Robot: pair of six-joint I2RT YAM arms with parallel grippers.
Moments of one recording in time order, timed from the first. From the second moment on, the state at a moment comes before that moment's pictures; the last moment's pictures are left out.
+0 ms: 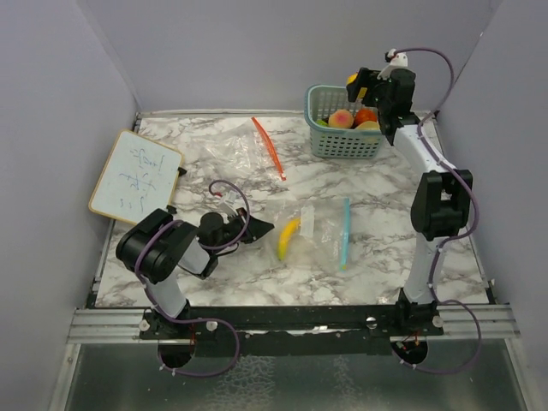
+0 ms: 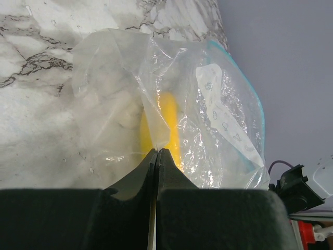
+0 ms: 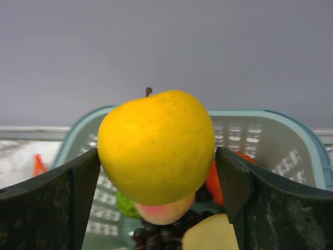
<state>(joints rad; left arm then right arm) -0.49 1.75 0.25 1.31 0.40 -0.94 0.10 2.00 1.73 0.17 -0.10 0.24</state>
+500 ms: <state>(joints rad) -0.48 1.54 0.31 1.02 0.41 -0.79 0.10 1.76 1.40 0.23 -0.09 0.13</state>
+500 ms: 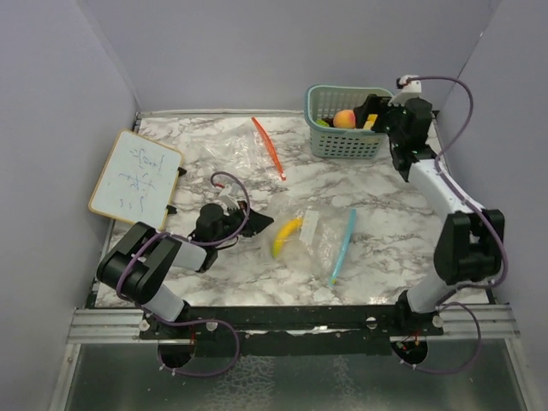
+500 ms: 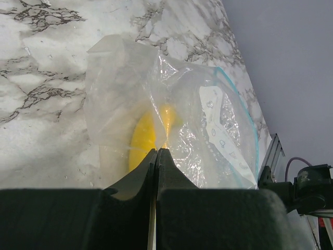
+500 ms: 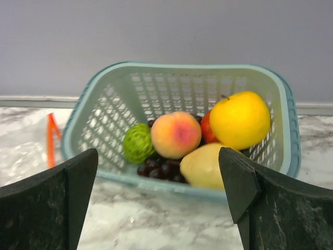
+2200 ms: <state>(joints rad) -0.45 1.67 0.28 1.13 0.32 -0.89 0.43 1.68 0.37 0.95 -0.49 0.77</state>
